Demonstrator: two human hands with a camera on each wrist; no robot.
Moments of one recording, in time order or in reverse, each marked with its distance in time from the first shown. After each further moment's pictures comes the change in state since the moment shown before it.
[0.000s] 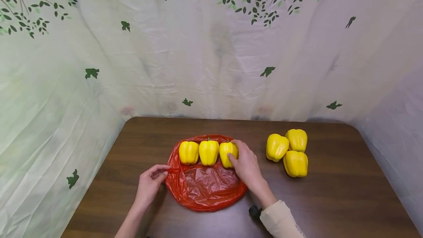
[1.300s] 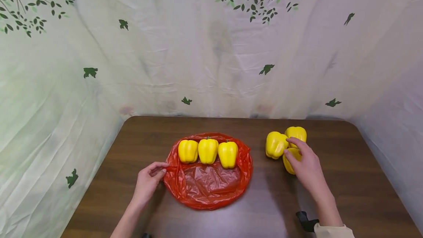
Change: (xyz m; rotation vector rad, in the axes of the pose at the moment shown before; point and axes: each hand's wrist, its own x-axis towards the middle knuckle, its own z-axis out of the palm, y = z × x) left_hand 0.003 0.005 -0.004 0.076 -0.002 -0.031; right_hand -0.048 0.086 -0.130 0.058 0.123 -0.013
